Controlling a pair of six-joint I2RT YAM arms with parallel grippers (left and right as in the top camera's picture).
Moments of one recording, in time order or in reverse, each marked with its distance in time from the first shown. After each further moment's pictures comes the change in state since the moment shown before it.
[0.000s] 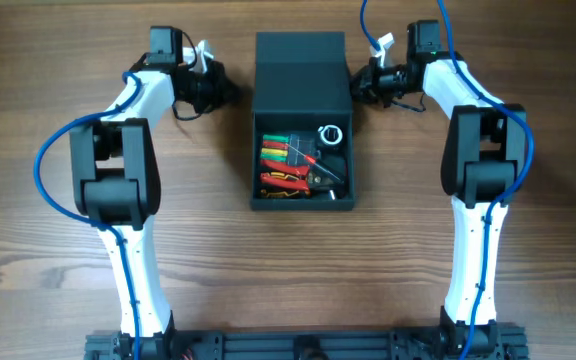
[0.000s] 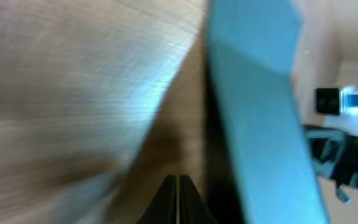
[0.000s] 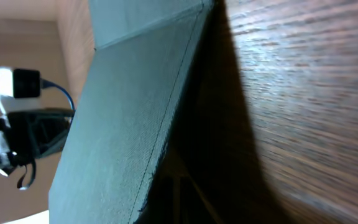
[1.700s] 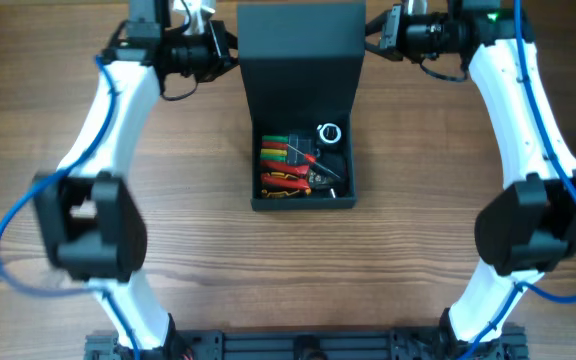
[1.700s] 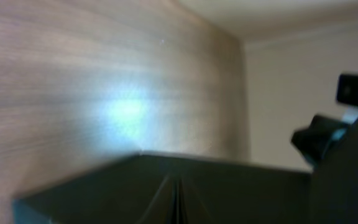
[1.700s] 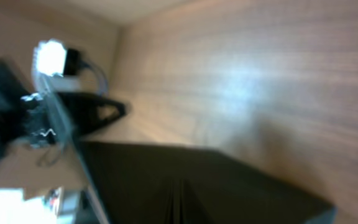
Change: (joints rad) left arm -0.038 -0.396 0.003 -0.194 0.117 0.004; right arm 0.040 -0.555 0.001 -0.315 0.114 -0.108
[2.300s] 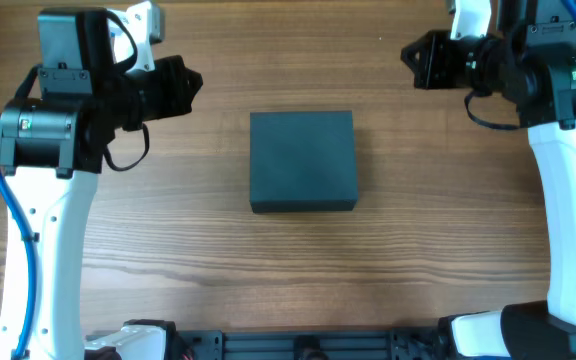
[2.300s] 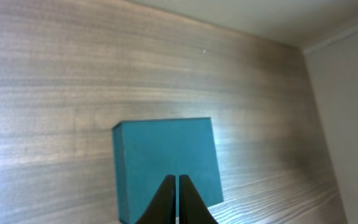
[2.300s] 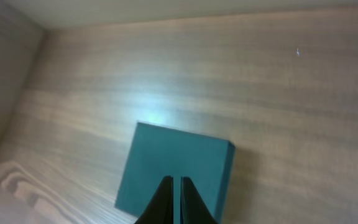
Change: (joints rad) left arm -0.014 -0.523 0.004 -0.471 -0.417 0.203; right arm 0.043 -0.389 0.000 -0.294 0.441 -0.111
